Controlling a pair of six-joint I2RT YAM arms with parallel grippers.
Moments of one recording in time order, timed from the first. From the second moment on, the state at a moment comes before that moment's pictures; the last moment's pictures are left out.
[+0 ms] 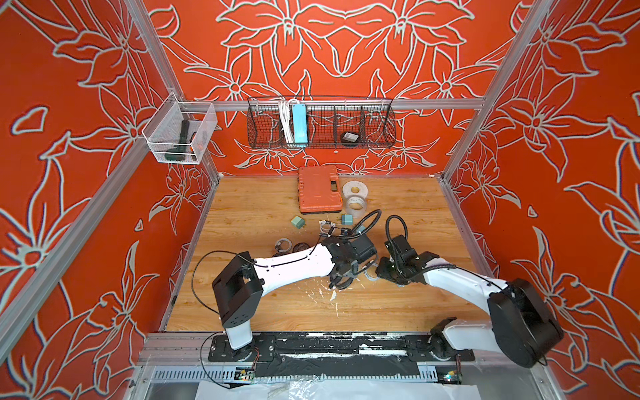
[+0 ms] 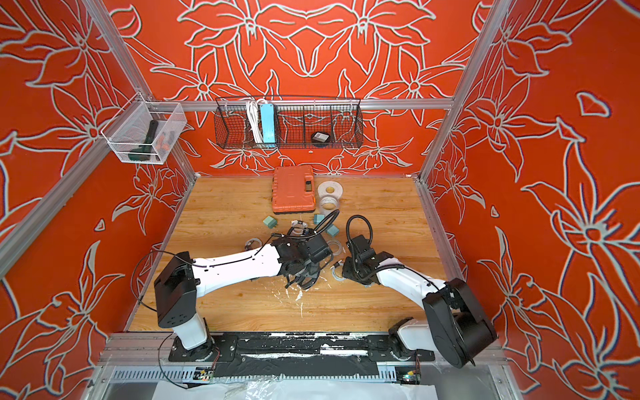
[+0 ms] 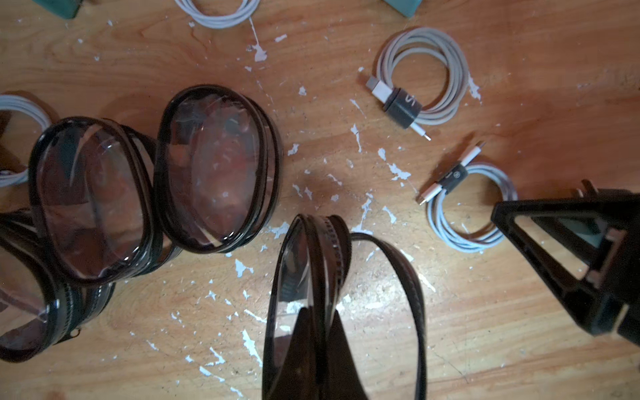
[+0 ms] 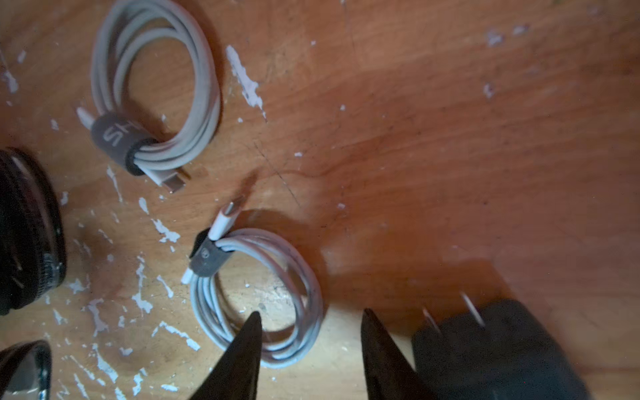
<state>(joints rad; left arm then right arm) -1.01 1.74 1.35 -0.86 -0.31 -0.85 0.53 1.34 0.61 -0.44 -0.04 0.77</state>
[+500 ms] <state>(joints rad) -1.00 1.67 1.31 -0.81 -0.28 -0.87 0.61 1.40 0.66 -0.45 0.05 0.76</state>
